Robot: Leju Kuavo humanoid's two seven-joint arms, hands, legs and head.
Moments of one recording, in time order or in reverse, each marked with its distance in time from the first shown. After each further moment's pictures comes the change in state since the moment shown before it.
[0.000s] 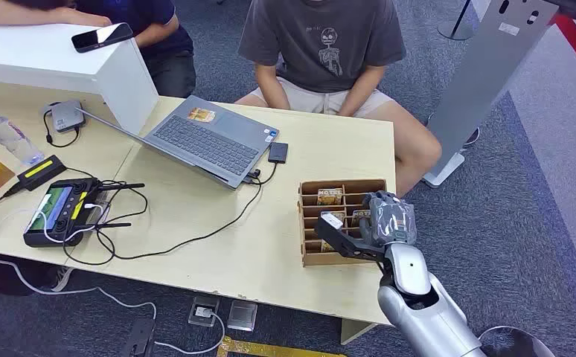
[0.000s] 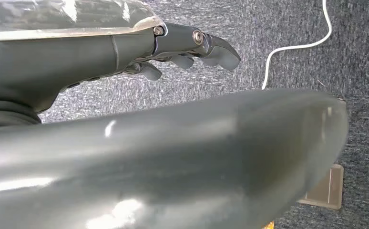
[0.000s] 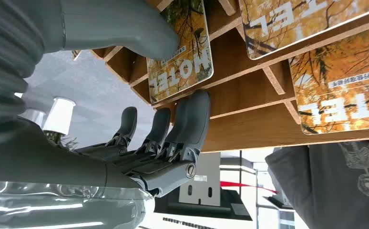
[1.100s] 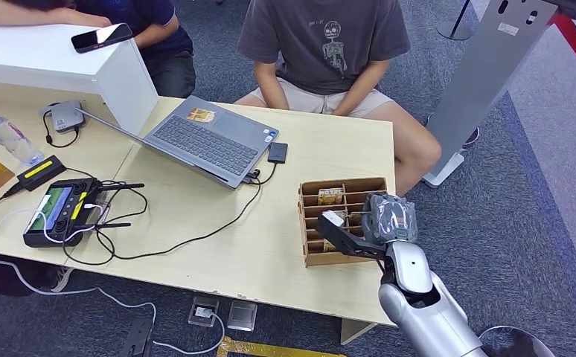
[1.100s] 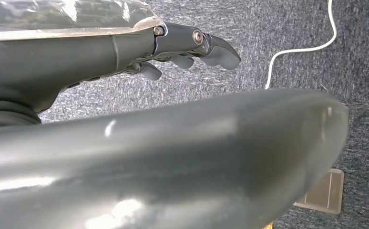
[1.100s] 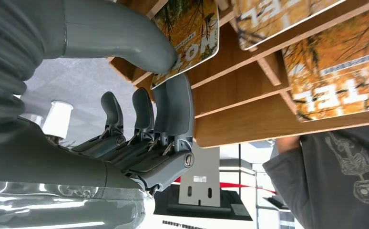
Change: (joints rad) left arm 0.000 0.000 0.000 0.000 0.024 0.010 0.006; right arm 0.001 0.007 -0.018 -0.010 -0.008 0.015 -0.032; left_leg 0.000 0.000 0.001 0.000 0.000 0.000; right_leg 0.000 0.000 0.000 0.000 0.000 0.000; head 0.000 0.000
